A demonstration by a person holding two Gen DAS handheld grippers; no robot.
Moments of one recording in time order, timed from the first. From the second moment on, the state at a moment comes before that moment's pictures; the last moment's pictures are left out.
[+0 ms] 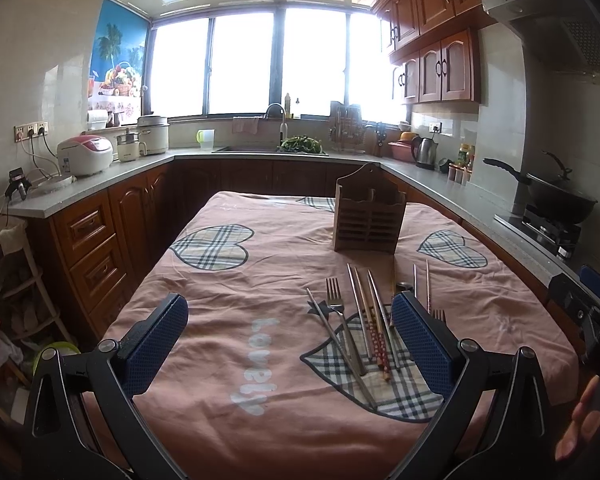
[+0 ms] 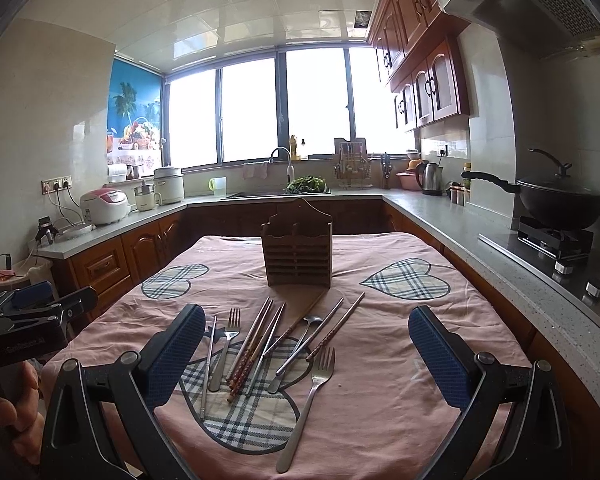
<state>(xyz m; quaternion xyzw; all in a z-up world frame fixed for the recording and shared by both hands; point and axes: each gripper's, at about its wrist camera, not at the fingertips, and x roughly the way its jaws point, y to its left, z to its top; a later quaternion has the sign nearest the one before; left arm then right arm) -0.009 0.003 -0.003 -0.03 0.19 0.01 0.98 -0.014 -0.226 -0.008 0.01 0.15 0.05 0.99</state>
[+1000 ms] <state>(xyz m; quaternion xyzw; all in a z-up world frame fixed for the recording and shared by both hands) 0.027 0.013 -0.021 -0.05 0.24 0.00 0.97 0.010 -0.230 -0.016 0.02 0.18 0.05 0.98</state>
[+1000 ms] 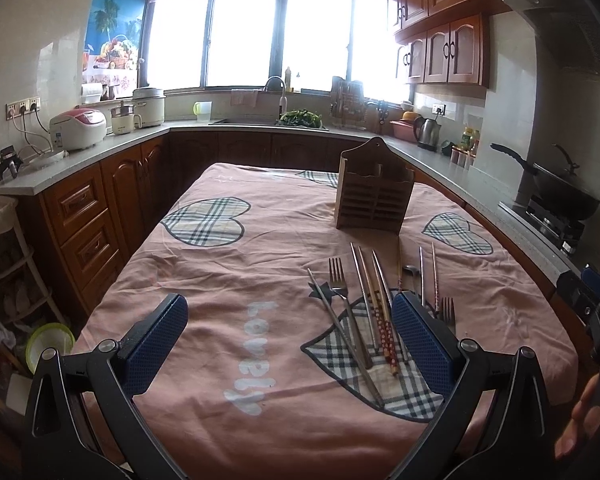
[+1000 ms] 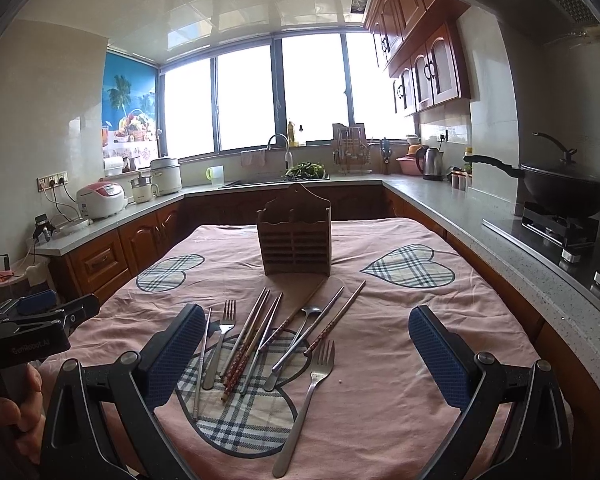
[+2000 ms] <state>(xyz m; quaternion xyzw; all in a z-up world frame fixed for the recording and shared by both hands) 0.175 0.005 -0.071 -0.04 0.40 -0.04 0.92 0.164 -0.273 -0.060 0.10 0.33 0.06 0.94</state>
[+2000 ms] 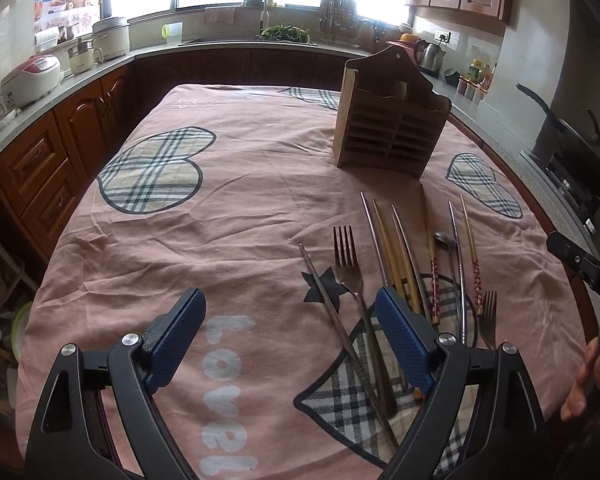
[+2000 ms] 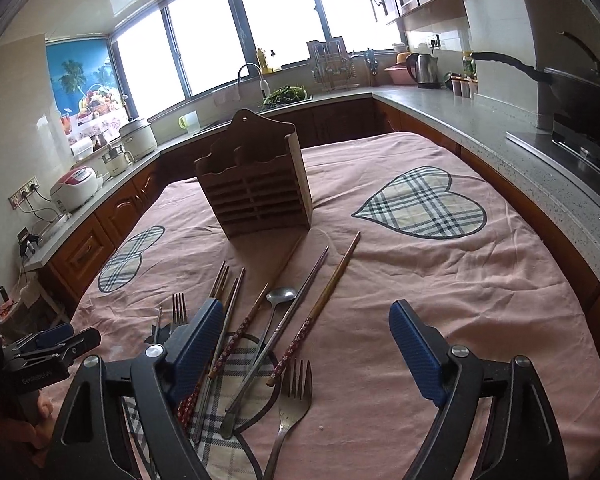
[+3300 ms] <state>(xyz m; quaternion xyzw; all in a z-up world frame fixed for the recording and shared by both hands) 0.269 -0.006 -0.121 -0.08 0.49 -0.11 0.86 0.344 -0.294 -0.134 0.11 0.47 0.03 0.87</state>
